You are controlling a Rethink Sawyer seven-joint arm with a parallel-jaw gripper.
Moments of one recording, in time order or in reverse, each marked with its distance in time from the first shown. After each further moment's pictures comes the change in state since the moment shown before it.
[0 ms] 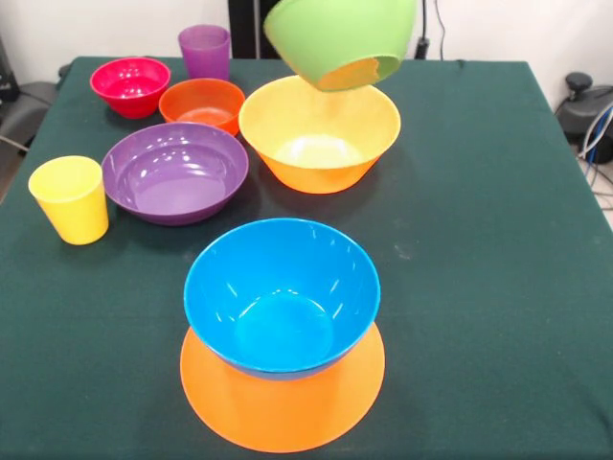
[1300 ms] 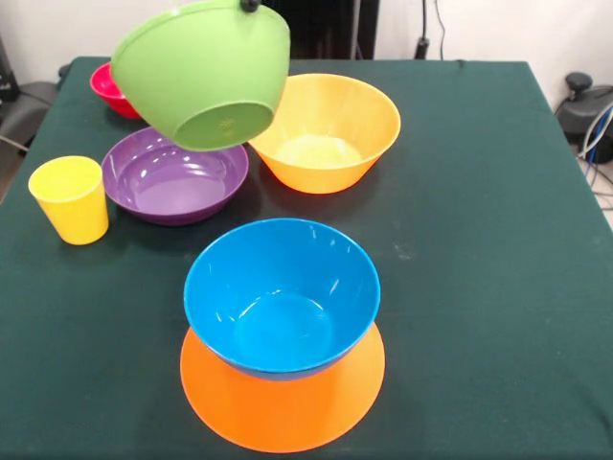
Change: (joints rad) arm 0.087 0.360 -0.284 -0.150 -0.042 -0.669 0.000
